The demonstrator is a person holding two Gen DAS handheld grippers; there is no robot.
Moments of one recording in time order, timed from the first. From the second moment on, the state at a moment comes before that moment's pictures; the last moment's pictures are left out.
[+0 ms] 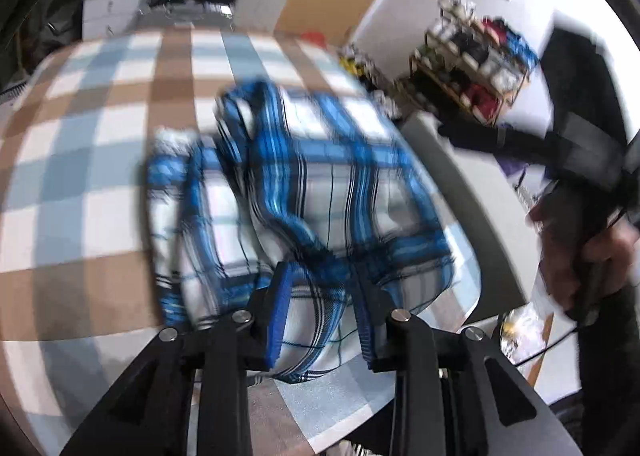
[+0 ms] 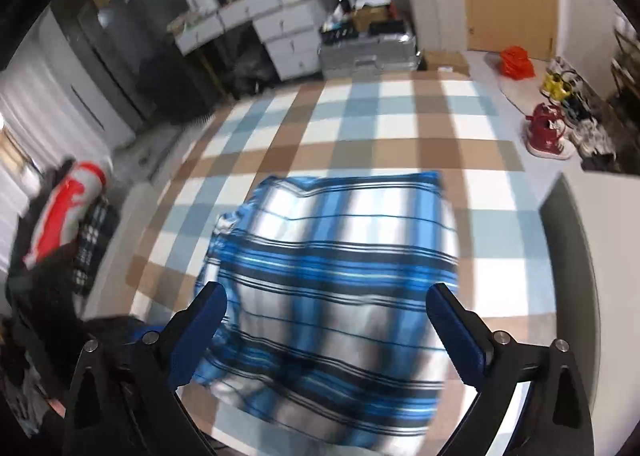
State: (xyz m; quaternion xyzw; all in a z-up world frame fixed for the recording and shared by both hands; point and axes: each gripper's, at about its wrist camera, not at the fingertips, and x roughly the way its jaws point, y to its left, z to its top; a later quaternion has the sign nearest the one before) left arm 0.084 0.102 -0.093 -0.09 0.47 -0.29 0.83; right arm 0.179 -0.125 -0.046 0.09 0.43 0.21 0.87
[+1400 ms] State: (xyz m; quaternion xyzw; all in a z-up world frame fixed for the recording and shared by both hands) left arm 0.089 0.095 -0.076 -0.03 0.49 -0.29 0.82; right arm 0.110 -0.194 -0.113 0.33 0.33 0.24 0.85
